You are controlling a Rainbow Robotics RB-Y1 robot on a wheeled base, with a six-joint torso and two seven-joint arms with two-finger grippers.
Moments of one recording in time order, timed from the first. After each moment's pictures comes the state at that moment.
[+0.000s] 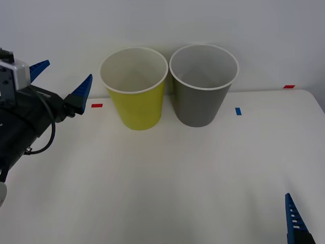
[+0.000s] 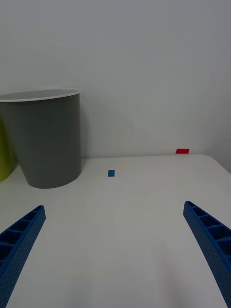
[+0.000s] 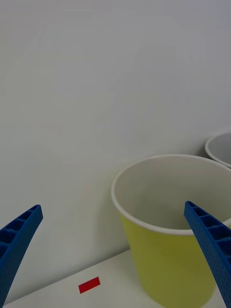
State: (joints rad) right arm 1.01 -0.36 0.06 -2.10 -0.08 -0.60 1.31; left arm 0.20 0.62 0.04 -2.33 0.50 0.33 -1.55
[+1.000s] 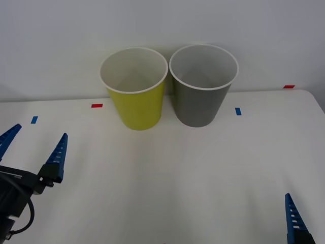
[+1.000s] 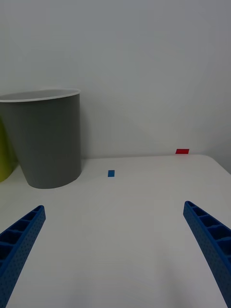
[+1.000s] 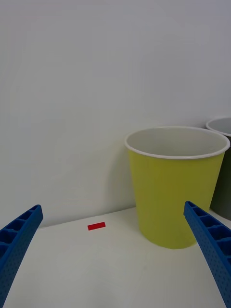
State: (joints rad) right arm 1.01 -0.36 0.06 -2.10 -0.08 -0.60 1.31; left arm 0.71 0.58 -0.03 -2.31 0.45 -0.22 -1.60
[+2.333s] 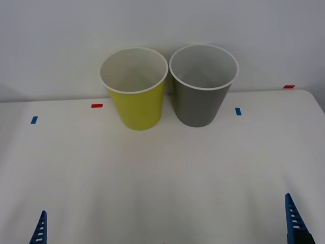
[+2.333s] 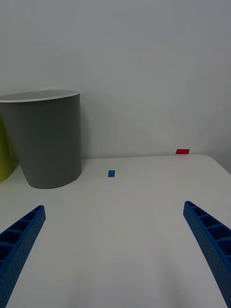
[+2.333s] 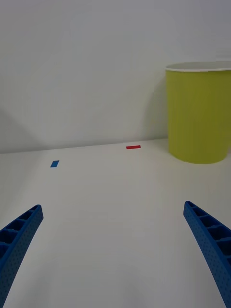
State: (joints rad) right arm 1.01 -0.36 0.06 -2.10 -0.08 -0.60 1.31; left arm 1.12 0.42 -0.13 -2.13 0.31 -0.62 -1.63
